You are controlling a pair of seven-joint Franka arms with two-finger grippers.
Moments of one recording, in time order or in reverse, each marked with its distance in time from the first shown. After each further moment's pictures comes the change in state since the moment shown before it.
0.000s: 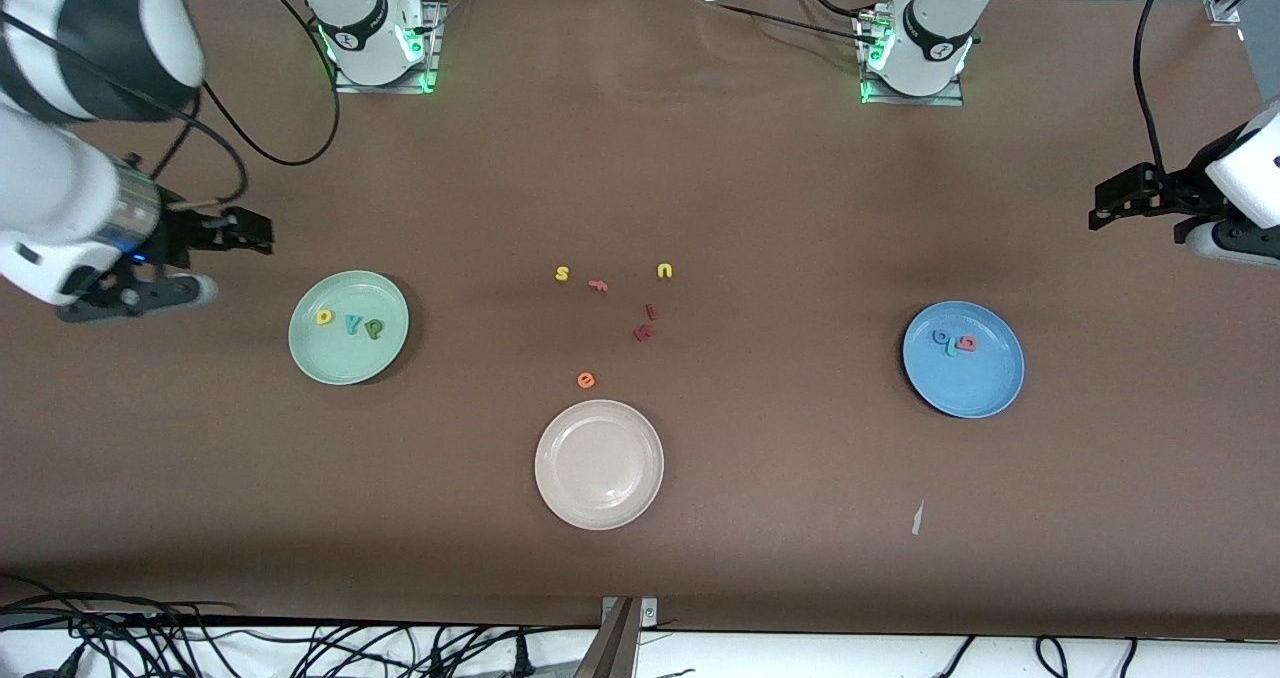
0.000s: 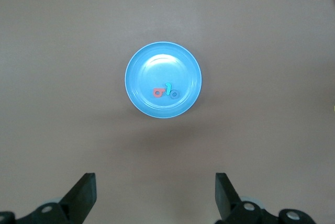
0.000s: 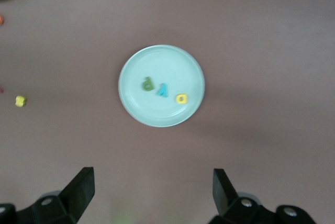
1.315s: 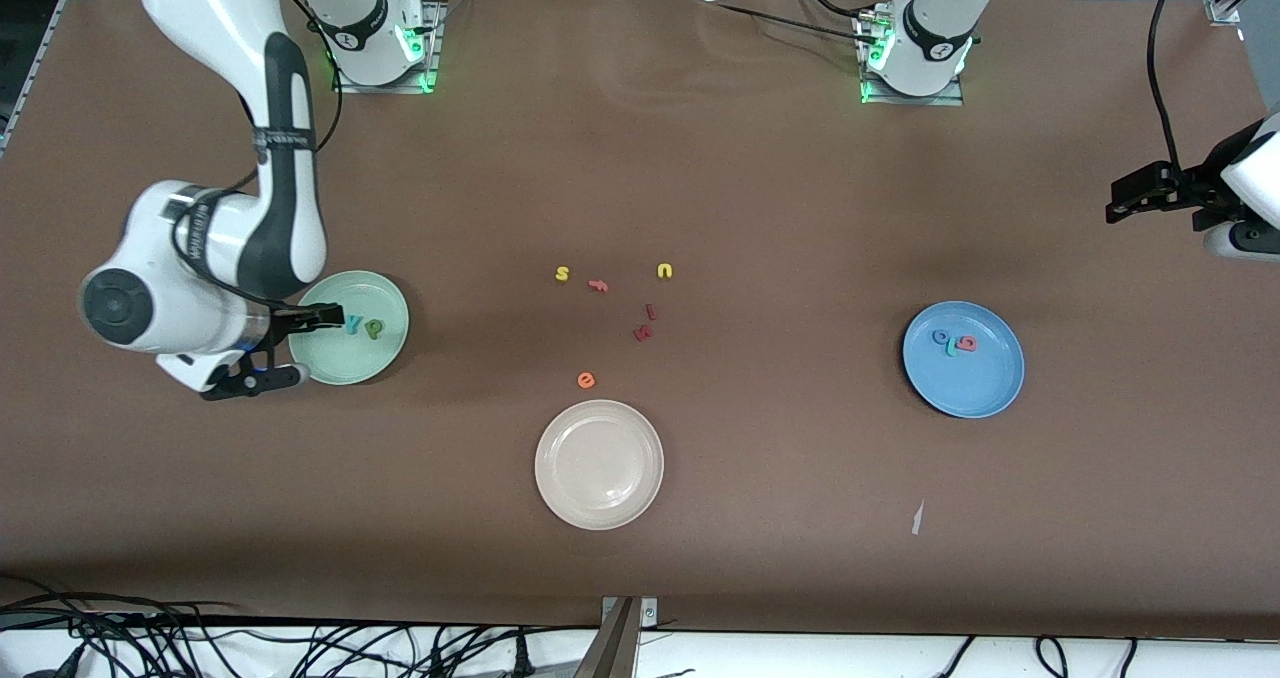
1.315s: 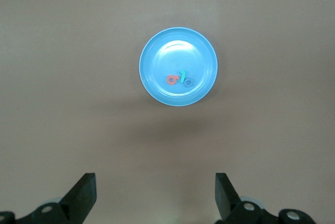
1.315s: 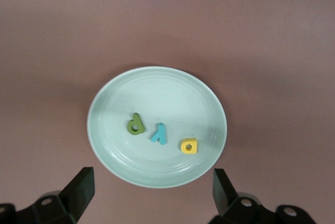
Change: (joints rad) left arm 0.012 -0.003 -0.003 -0.001 0.045 -0.039 -0.028; right arm 0.604 0.462 -0.749 -0.049 0.435 0.188 -0.291
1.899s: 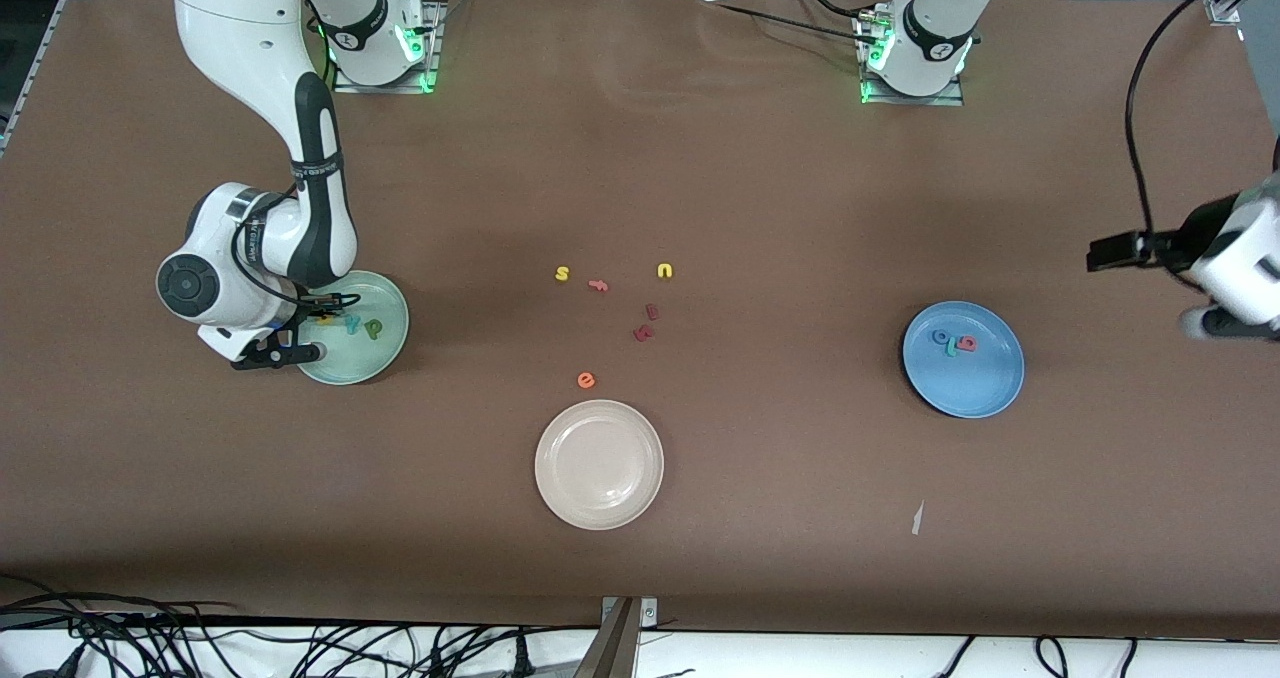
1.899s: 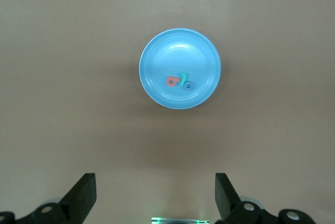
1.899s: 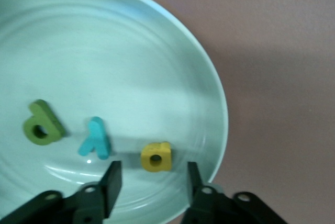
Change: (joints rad) left arm 0.107 0.192 -0.157 0.267 0.037 -0.153 -0.167; right arm -0.006 0.025 0.094 -0.392 0.004 0.421 -0.011
